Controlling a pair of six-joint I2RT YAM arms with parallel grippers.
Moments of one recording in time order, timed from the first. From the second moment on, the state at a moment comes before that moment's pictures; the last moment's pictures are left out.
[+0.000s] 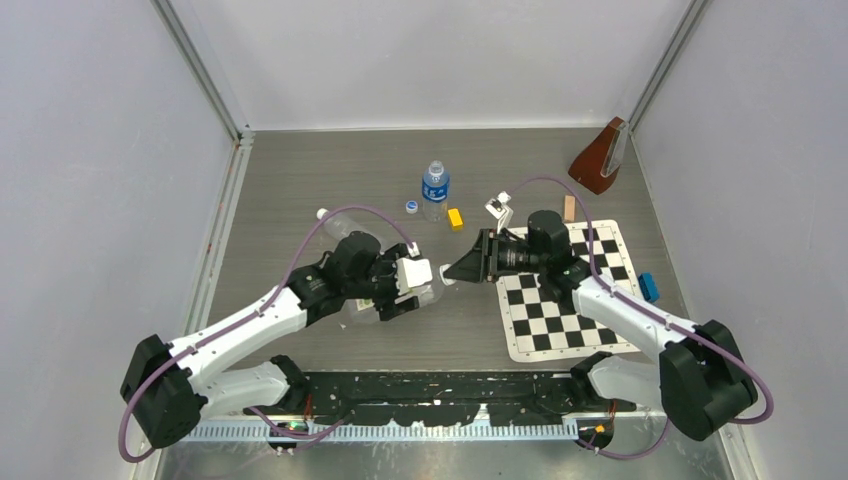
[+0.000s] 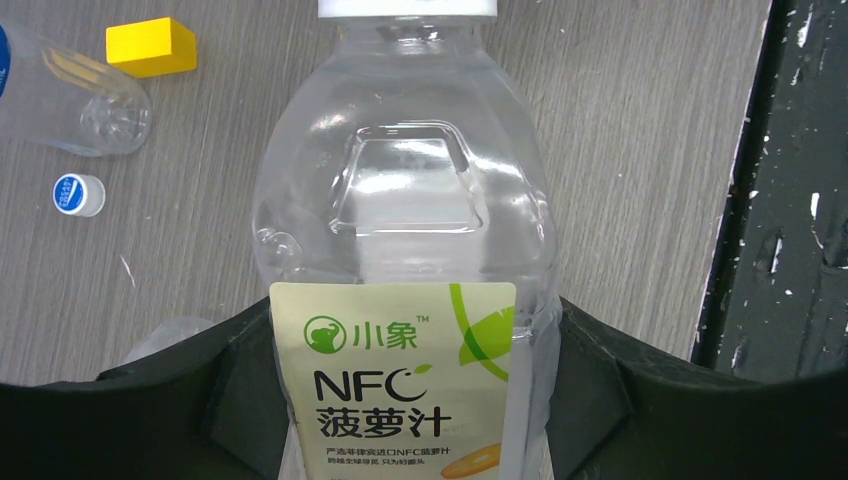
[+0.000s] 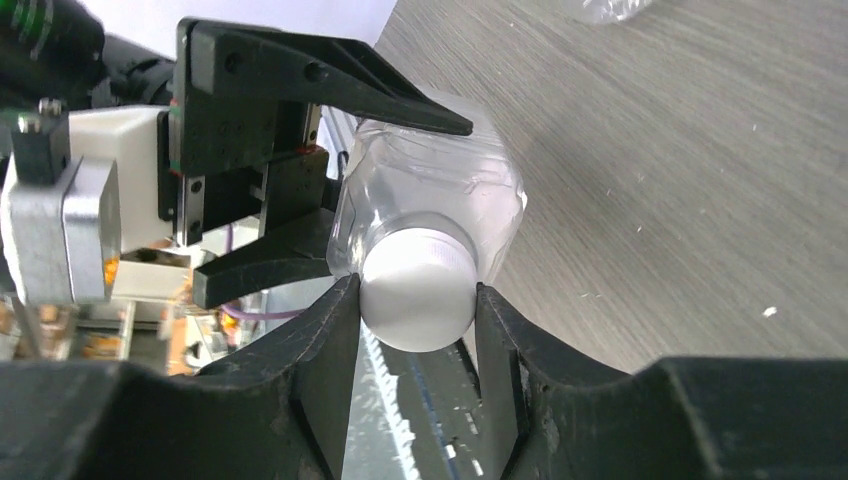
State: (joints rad) left arm -0.79 1.08 0.74 -0.33 0.32 0.51; right arm 0.50 1.18 0.60 0.23 -0.79 0.72
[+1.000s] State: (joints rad) left arm -0.77 1.06 0.79 -0.42 0.65 0.52; right arm 0.54 0.90 0.56 0.16 -1.00 -0.14
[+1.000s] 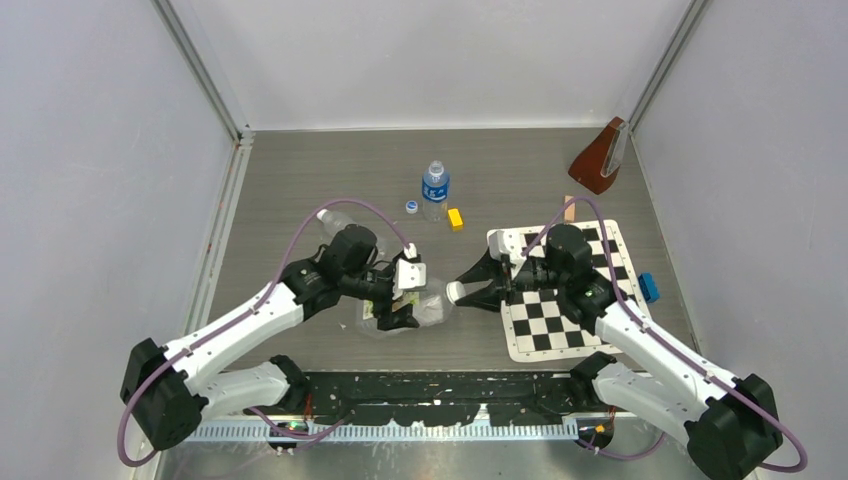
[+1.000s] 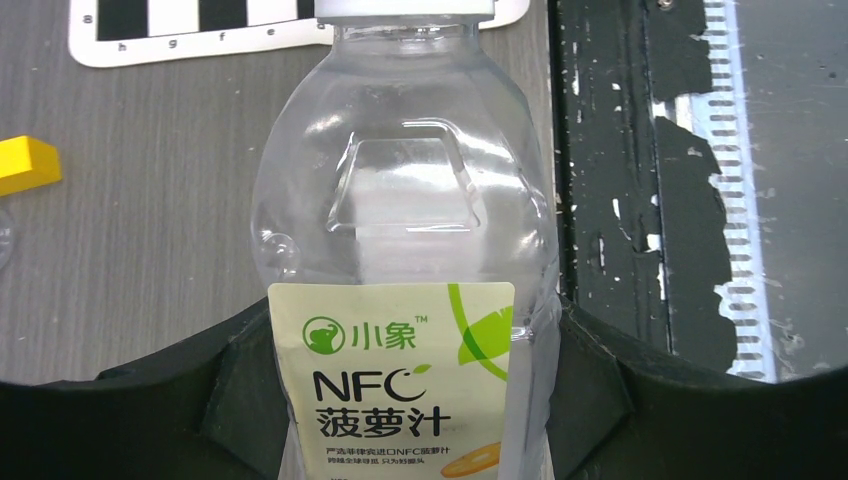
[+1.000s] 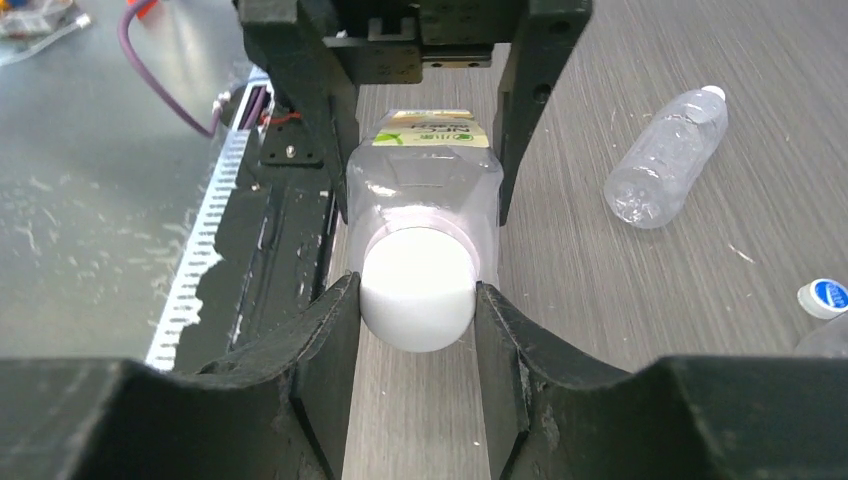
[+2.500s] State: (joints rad) left arm -0.80 1.01 0.72 -0.32 0.22 0.50; right arm 0.47 1.14 0.62 0.18 -0.48 1.10
